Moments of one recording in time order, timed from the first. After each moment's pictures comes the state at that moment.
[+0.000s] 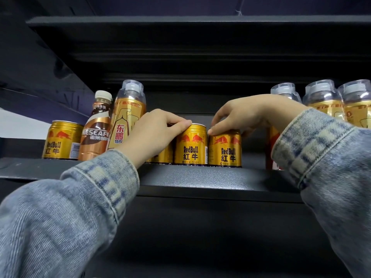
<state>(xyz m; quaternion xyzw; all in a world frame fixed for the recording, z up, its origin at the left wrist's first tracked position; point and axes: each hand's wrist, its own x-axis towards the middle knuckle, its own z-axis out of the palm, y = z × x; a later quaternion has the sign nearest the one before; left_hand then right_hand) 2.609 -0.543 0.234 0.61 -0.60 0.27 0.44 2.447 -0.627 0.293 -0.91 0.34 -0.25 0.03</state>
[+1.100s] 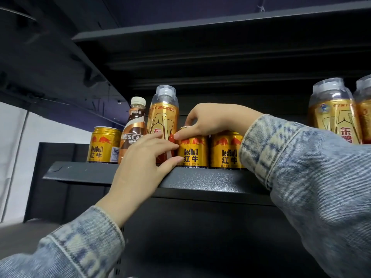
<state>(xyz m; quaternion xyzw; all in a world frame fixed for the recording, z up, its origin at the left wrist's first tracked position) 2.672 -0.503 0.175 0.58 -0.53 0.45 0.42 2.557 -0.596 0.296 -0.94 0.23 -0.23 -0.12</state>
